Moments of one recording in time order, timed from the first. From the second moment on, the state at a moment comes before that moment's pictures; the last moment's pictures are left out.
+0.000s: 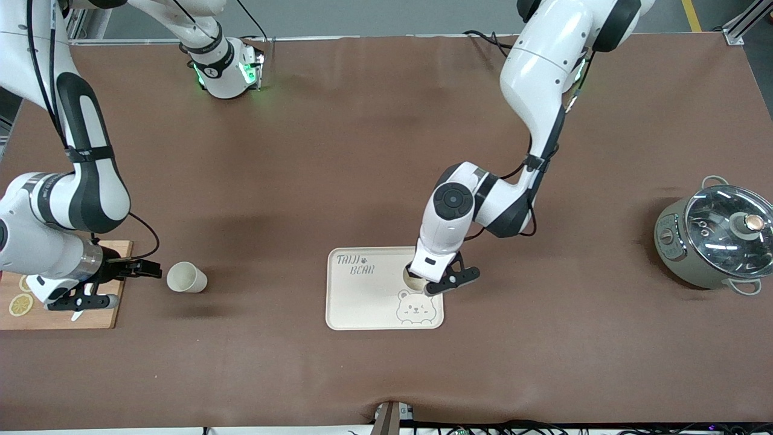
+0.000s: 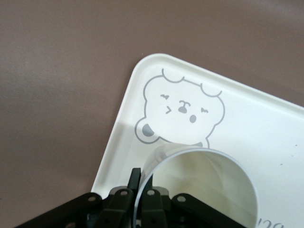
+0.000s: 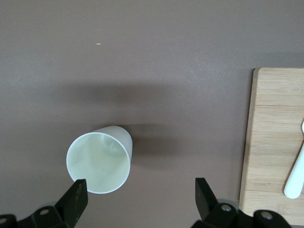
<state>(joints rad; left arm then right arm) -0.64 0.86 0.05 -1.34 0.02 2.38 -0.97 -0.15 0.54 0.05 -1.61 0.01 2.12 -0.14</state>
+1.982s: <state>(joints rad) -0.25 0.51 0.06 -1.31 -0.02 1.88 -0.37 -0.14 0.59 0.06 -1.73 0.01 2.33 -0.14</state>
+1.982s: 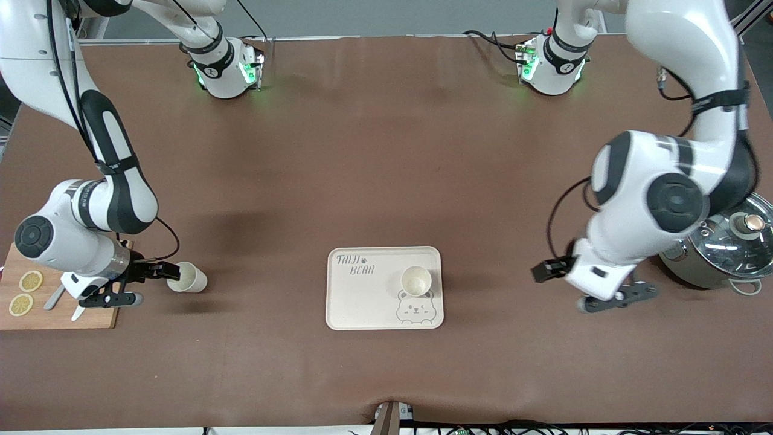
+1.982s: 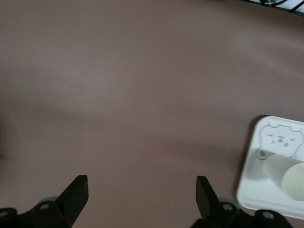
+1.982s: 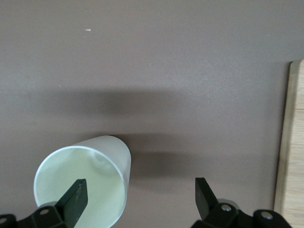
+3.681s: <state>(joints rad) 0.01 0.16 0.02 -1.42 -0.08 1.57 0.10 -0.13 0.63 0.07 -1.73 0.01 2.38 -0.23</state>
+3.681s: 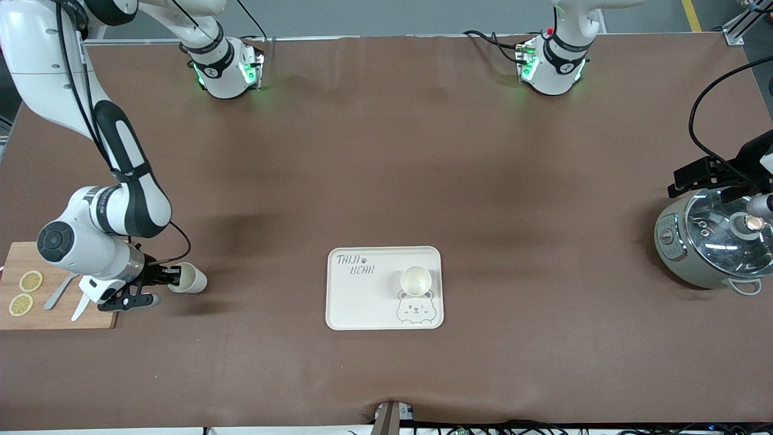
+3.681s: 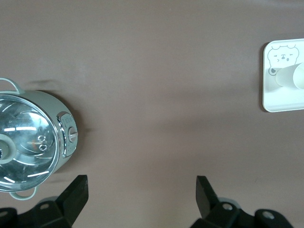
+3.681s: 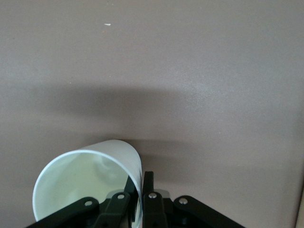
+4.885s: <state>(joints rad) -0.06 0.08 0.03 -1.42 -0.02 1.49 0.08 0.08 0.56 0.14 -1.55 0.02 2.12 0.15</state>
